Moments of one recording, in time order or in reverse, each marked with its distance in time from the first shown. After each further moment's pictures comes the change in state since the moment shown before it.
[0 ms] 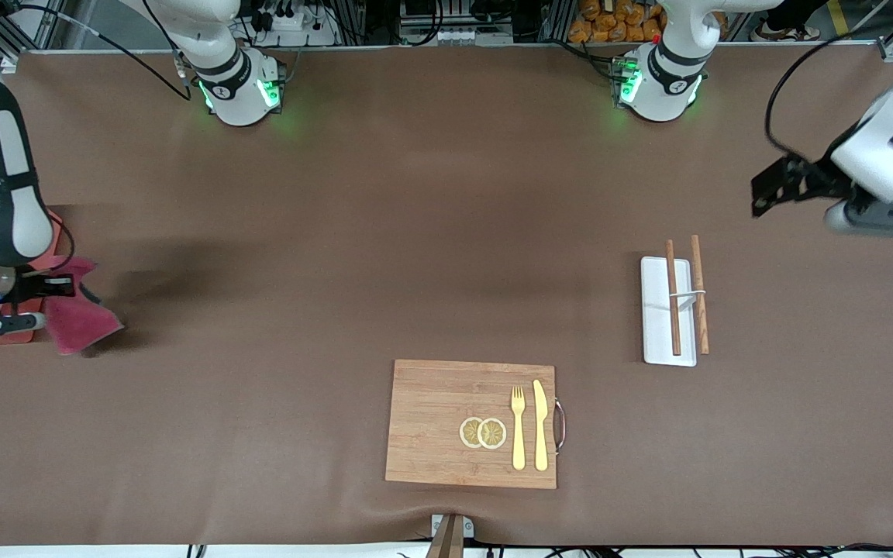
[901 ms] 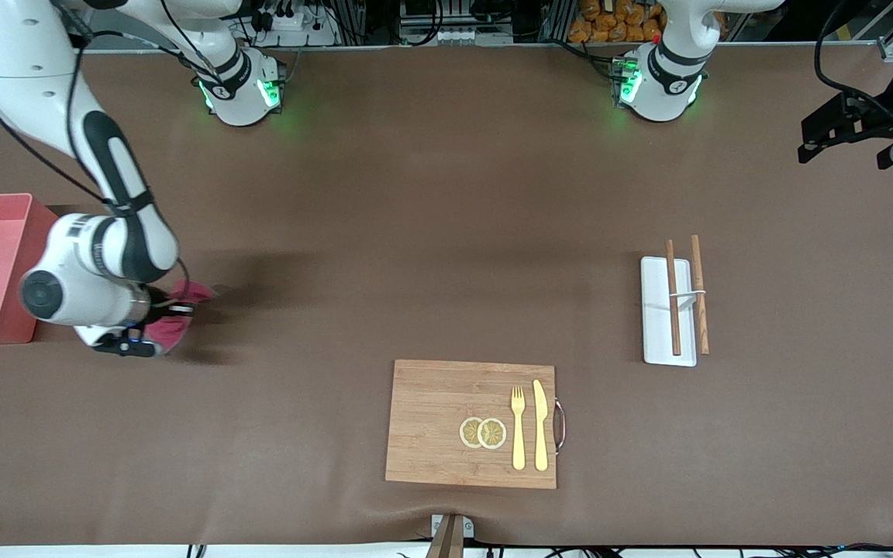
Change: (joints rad) left arm 0.026 -0.079 0.035 -0.022 -0.015 -0.057 0.019; right arm 0.330 0.084 0.050 -0.103 0.250 0.104 0.608
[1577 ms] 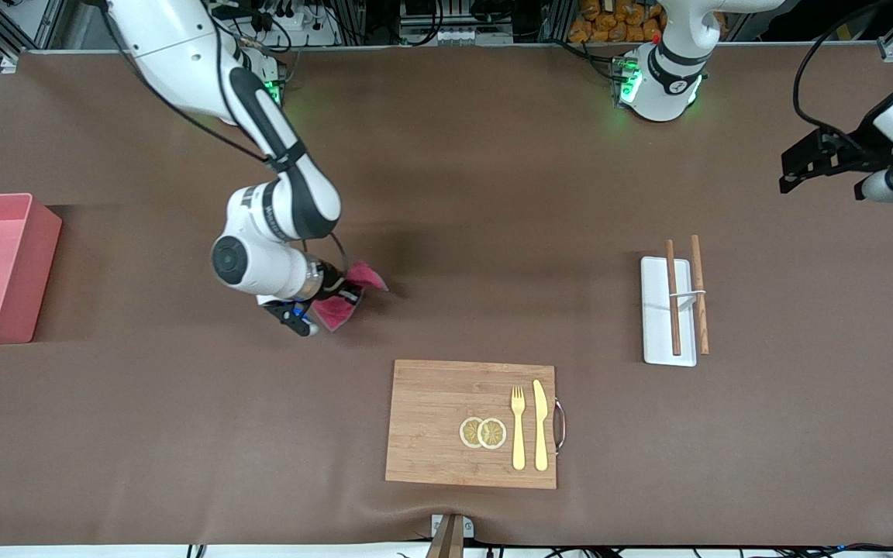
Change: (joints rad) left arm 0.000 0.003 -0.006 -0.123 -0.003 0.124 -0.001; right arm 0.471 -0.001 0.002 0.037 0.455 0.102 0.583
